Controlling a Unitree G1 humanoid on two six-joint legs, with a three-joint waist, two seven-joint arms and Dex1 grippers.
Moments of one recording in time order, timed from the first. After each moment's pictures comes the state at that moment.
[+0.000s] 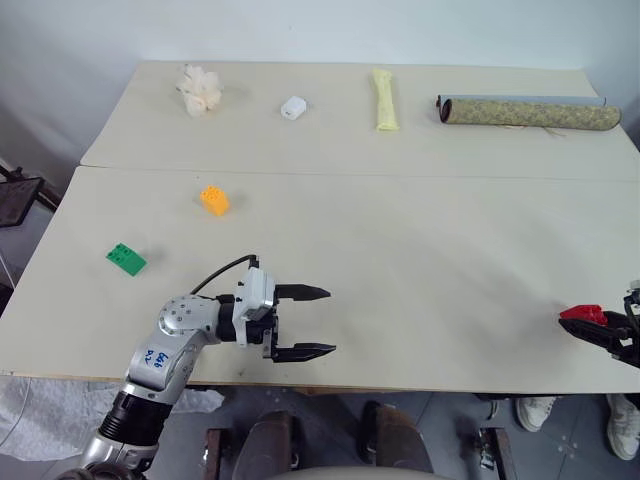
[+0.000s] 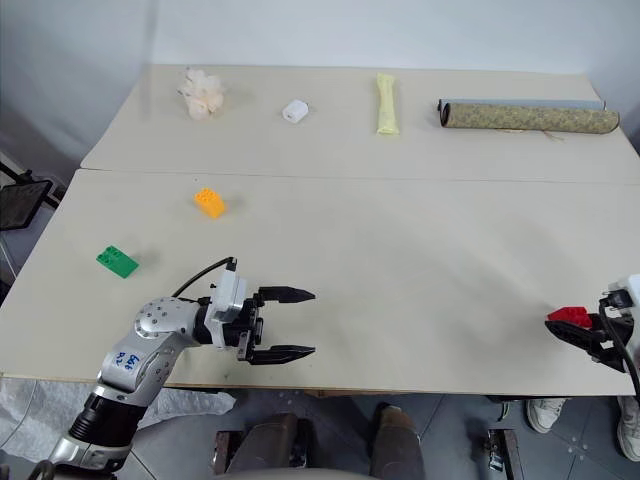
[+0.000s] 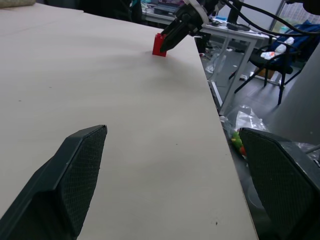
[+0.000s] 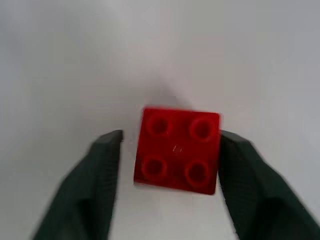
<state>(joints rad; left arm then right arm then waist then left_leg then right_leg) -0.20 0.49 -0.15 -0.18 -0.46 0.21 -1.11 0.16 -1.04 -0.53 0.07 0.55 0.76 0.84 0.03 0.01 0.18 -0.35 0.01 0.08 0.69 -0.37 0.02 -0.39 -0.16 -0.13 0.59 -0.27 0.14</state>
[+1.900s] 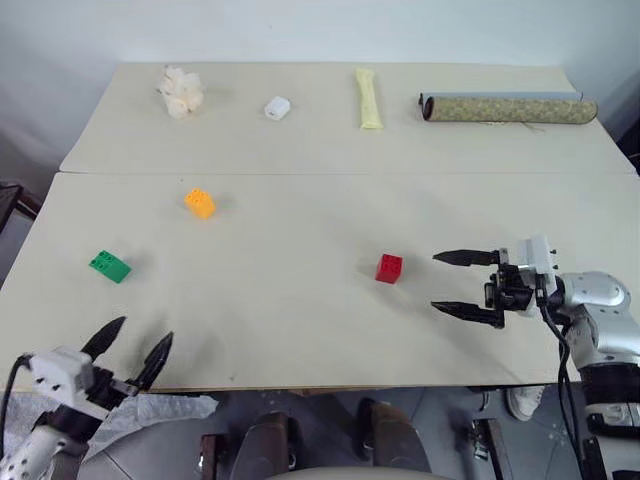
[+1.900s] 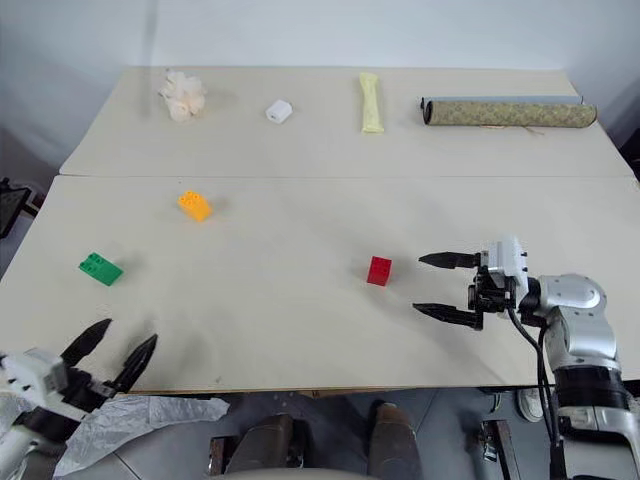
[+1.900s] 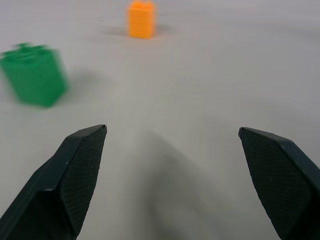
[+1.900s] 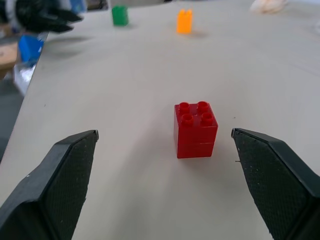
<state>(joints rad) 0.53 0.28 0.56 -0.28 -0.50 -0.07 -0.63 -0.29 -0.66 -0.17 0.30 0.54 -0.05 1.48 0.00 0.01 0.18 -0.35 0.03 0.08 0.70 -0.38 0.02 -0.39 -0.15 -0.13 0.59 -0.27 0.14</state>
